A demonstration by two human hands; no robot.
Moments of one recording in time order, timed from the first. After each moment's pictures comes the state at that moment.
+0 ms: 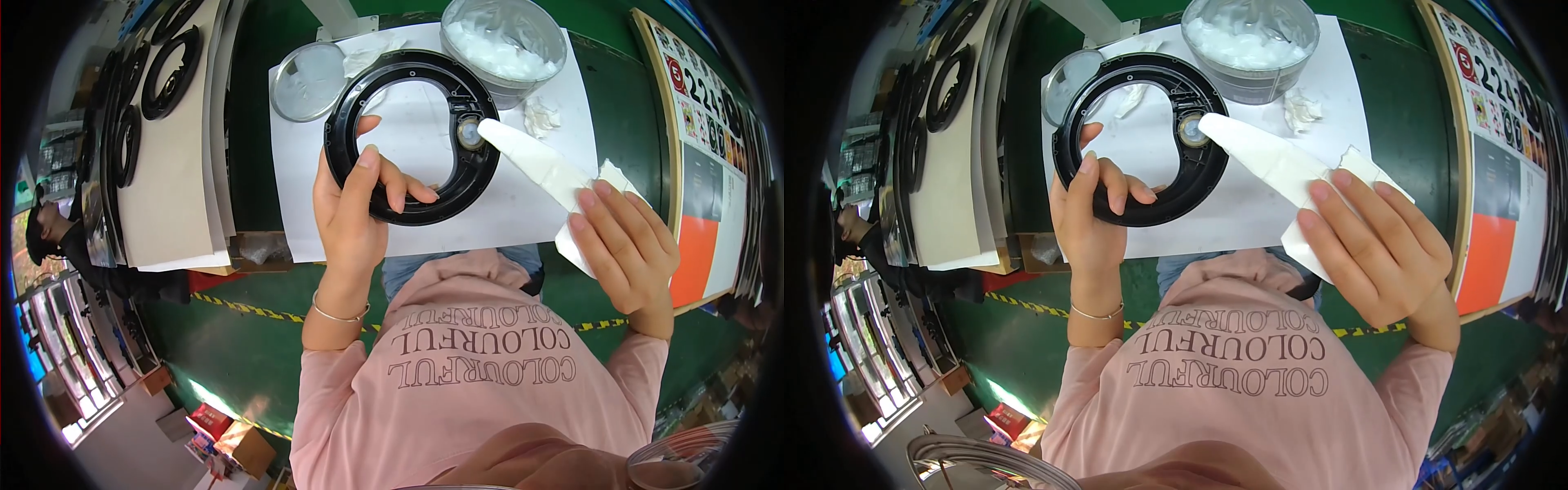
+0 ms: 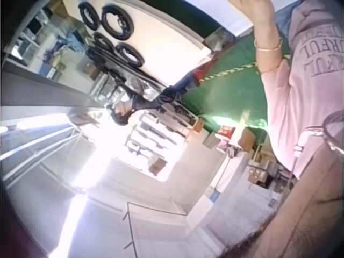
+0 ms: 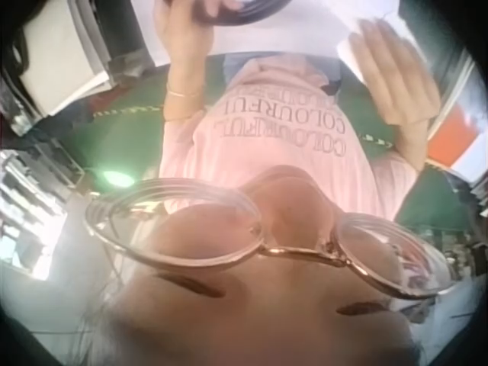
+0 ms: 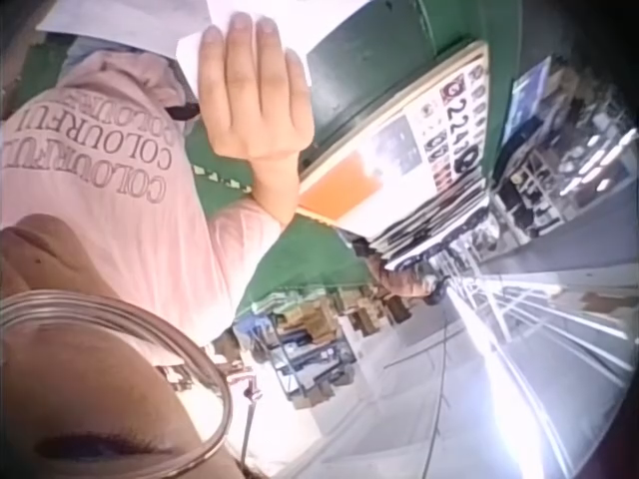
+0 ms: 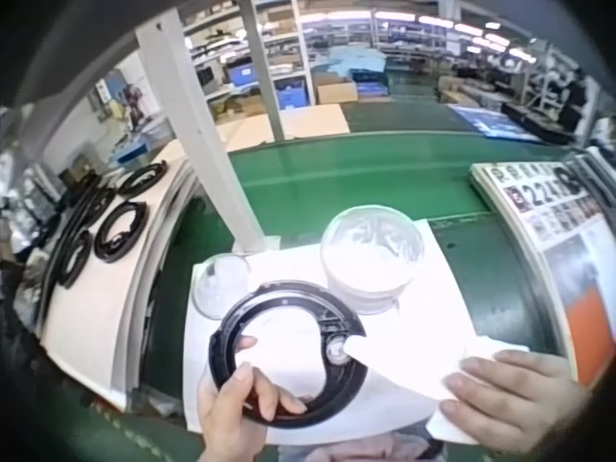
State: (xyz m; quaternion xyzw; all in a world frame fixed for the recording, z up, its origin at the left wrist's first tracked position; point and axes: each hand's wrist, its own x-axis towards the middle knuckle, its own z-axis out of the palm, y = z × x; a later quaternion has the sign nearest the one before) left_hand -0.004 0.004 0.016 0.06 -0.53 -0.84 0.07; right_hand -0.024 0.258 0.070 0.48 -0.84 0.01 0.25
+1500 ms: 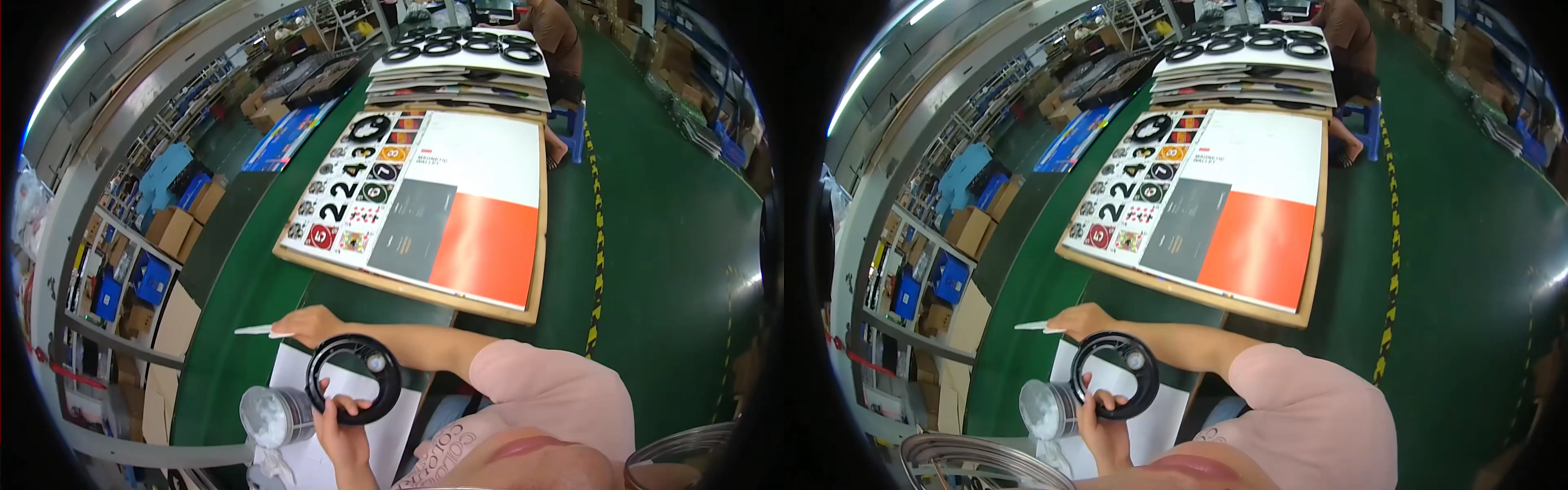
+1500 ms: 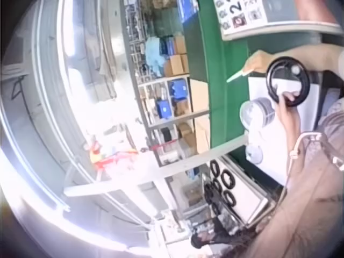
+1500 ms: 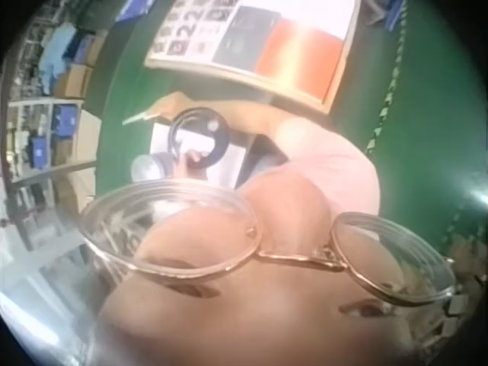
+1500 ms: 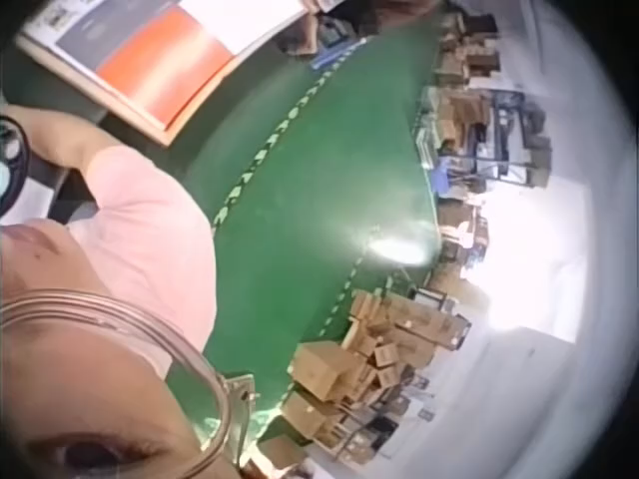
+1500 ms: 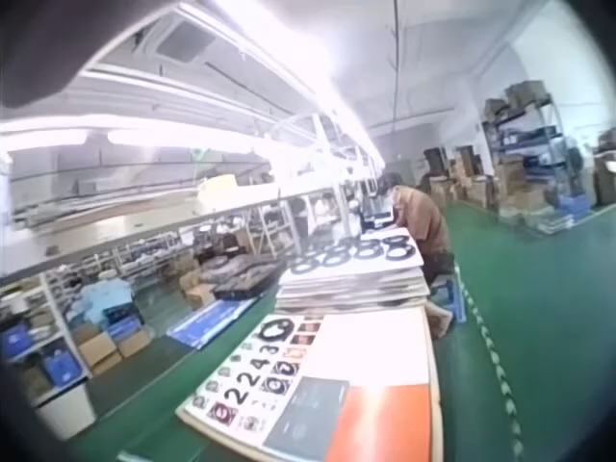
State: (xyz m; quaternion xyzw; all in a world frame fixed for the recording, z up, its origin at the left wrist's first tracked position) left_hand -0.055 0.199 0.024 -0.09 -0.50 -0.83 -0.24; right_hand -0.208 0.339 -0.055 0.21 -0.72 0.42 0.51
